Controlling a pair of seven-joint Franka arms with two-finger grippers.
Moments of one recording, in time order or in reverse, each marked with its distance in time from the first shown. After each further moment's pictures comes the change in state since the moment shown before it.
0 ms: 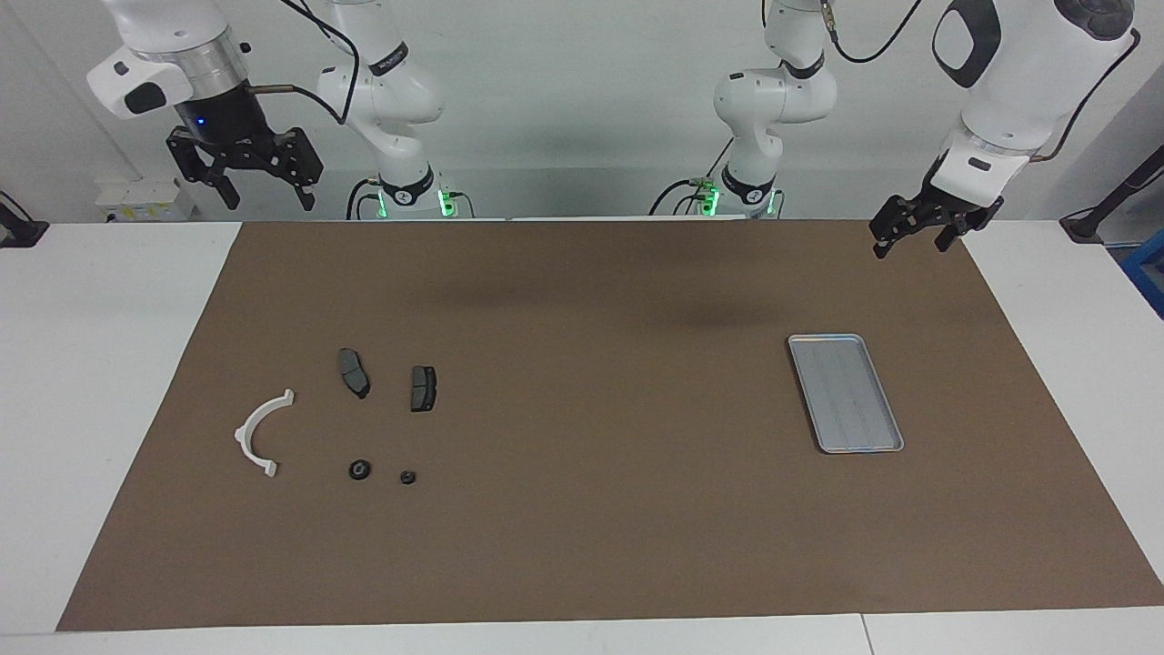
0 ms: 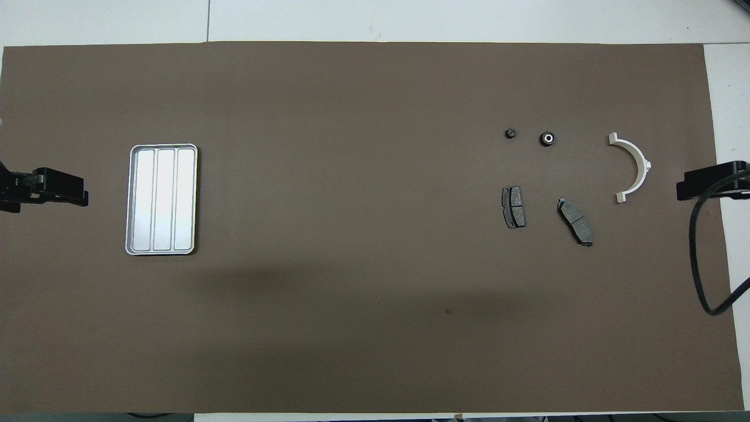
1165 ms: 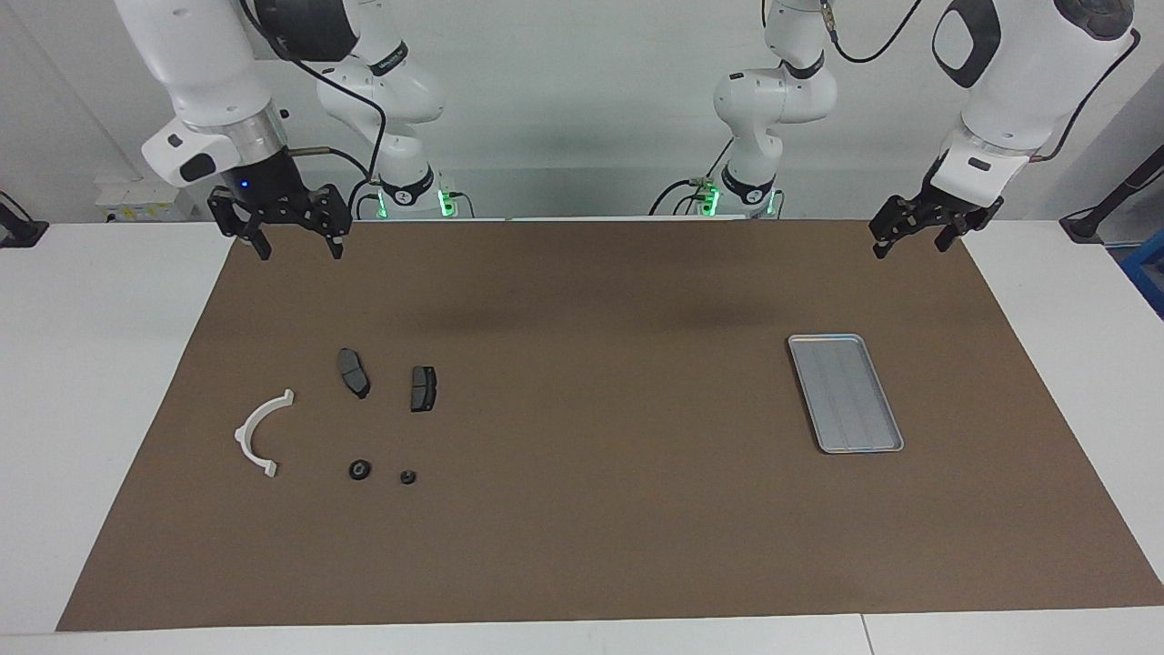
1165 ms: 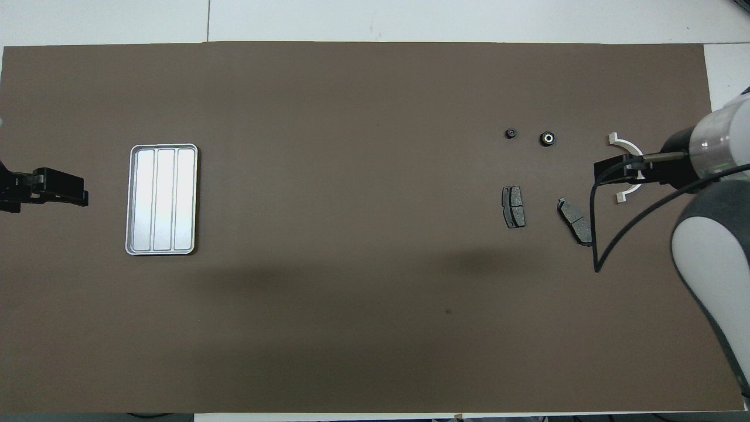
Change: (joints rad) left arm 0.000 0.000 0.000 0.000 0.000 0.000 0.000; right arm 0.075 0.064 0.011 -0.223 -0.004 0.309 0.061
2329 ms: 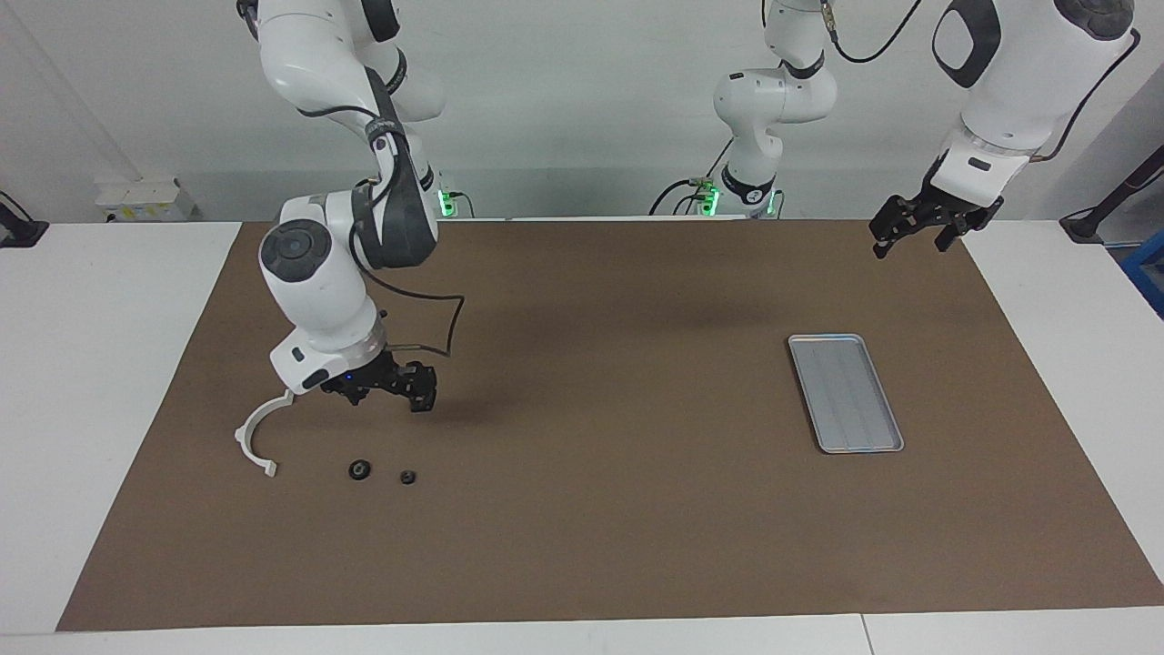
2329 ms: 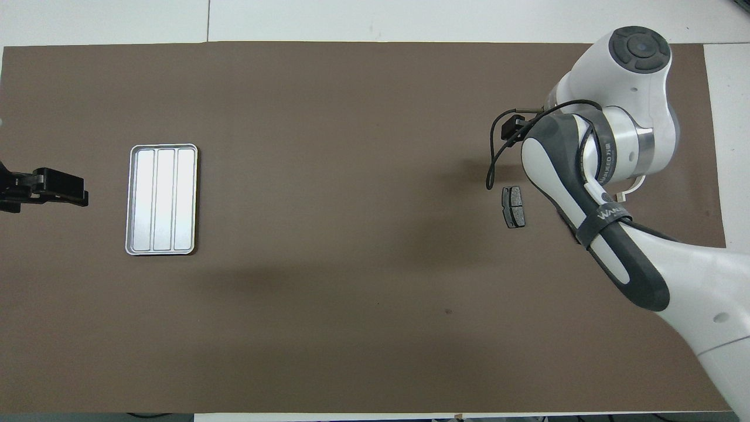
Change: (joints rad) left arm 0.000 0.000 0.000 0.000 0.000 0.000 0.000; right arm 0.081 0.589 -0.001 0.261 -0.122 0.228 0.273
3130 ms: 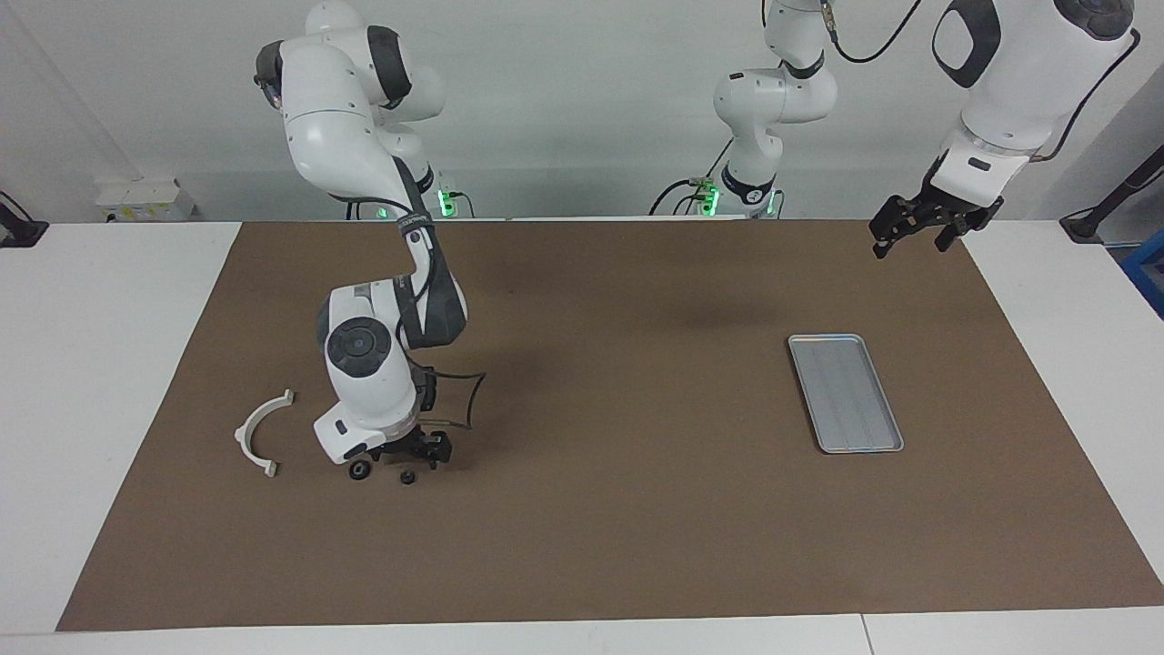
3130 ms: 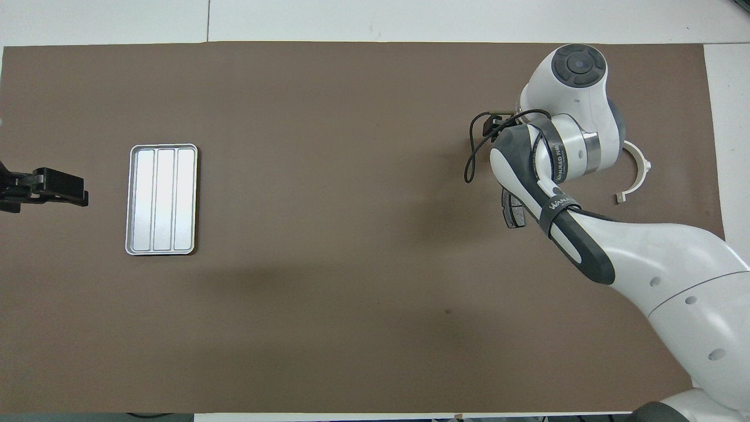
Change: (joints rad) left arm 0.000 0.000 0.000 0.000 0.000 0.000 0.000; right arm 0.027 0.085 -0.004 0.022 -0.053 0.101 0.035
